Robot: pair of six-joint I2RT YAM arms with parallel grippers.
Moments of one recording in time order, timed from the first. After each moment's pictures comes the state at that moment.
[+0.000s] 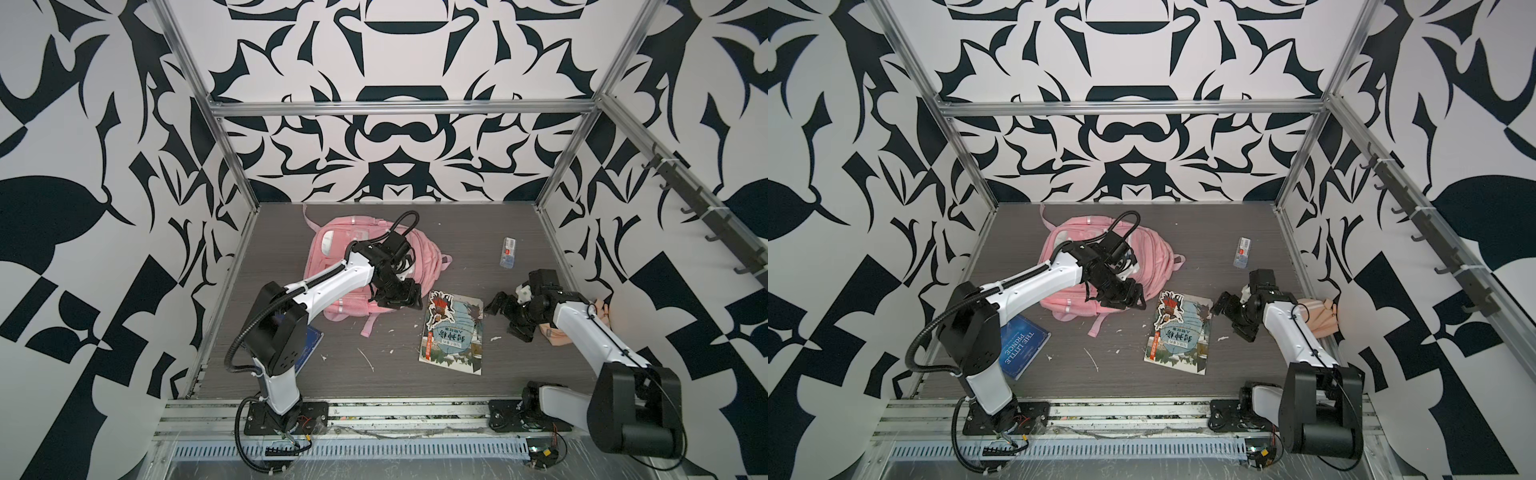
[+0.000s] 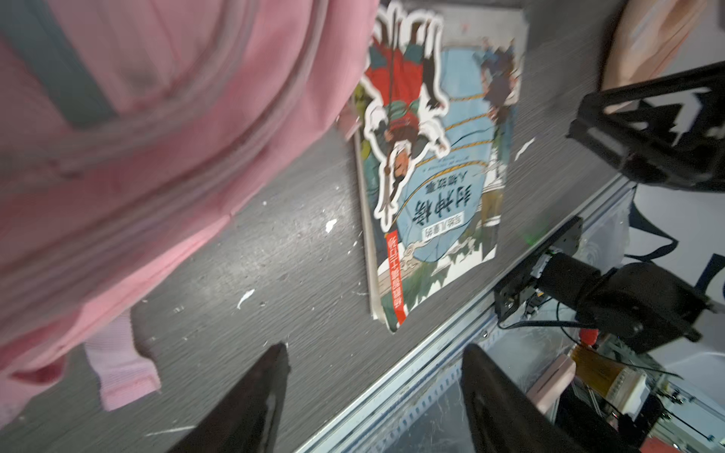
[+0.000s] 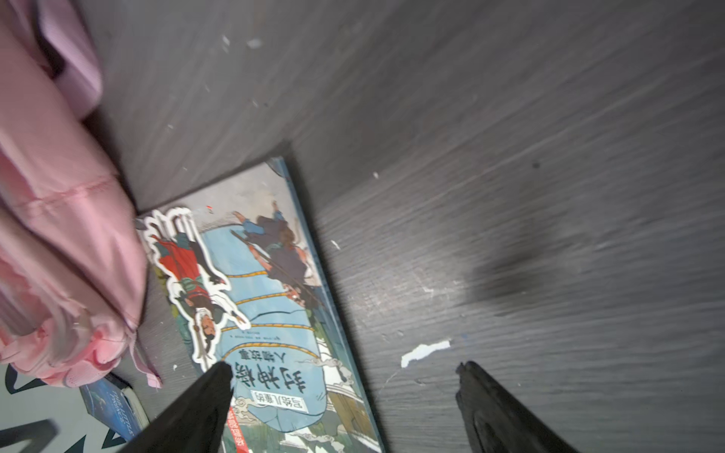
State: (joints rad) left arm -0.77 1.80 1.41 -0.93 0.48 -0.44; right arm -0.10 1.21 0.63 -0.73 -0.40 0.55
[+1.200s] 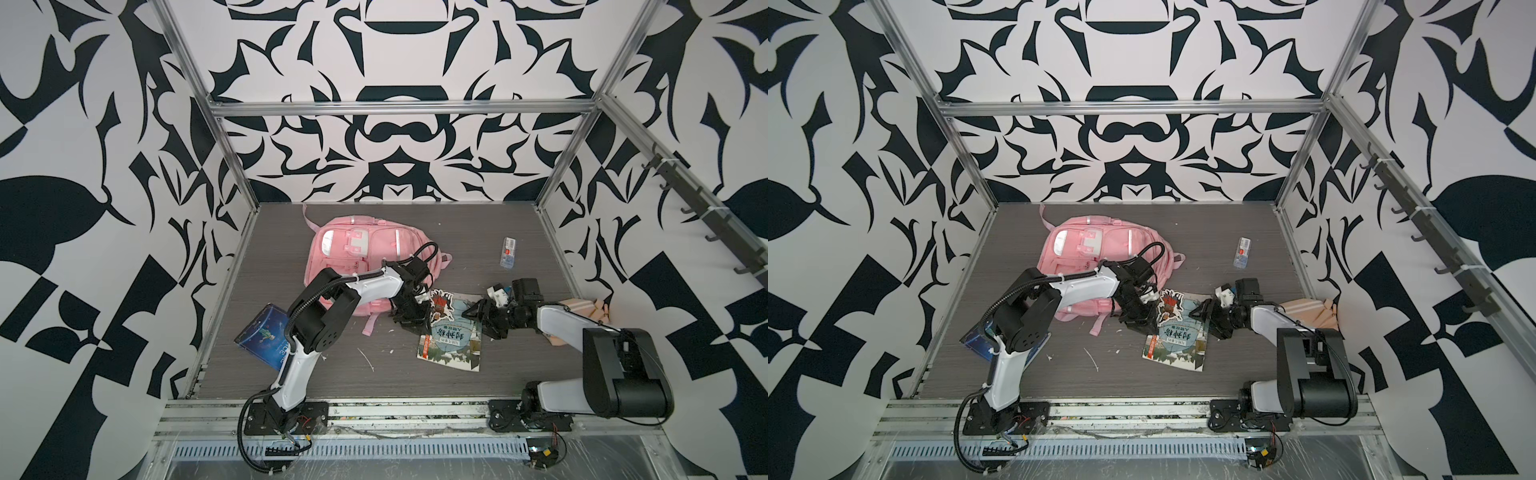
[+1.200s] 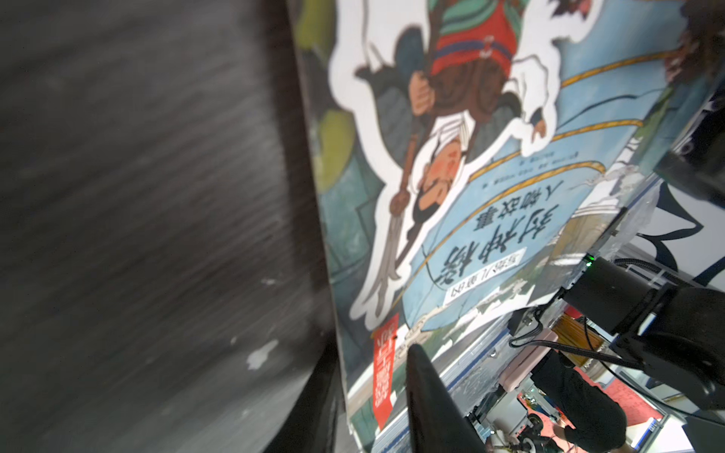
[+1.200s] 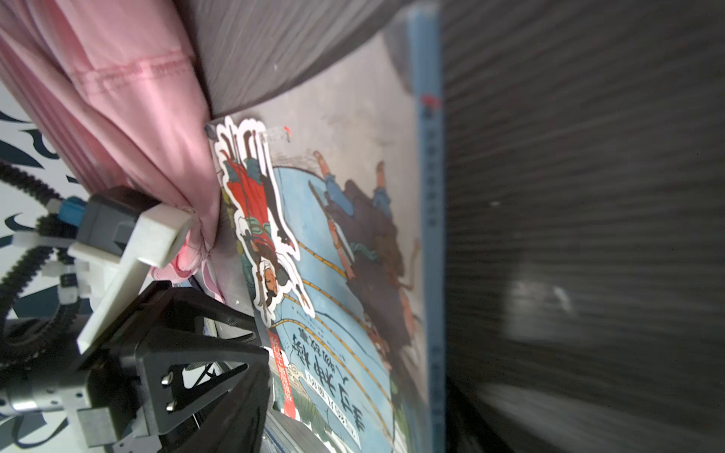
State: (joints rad) left arm -0.84 2.10 1.43 -0.76 0.62 -0.52; right arm 0.00 1.36 0.48 -0.31 -0.75 0.55
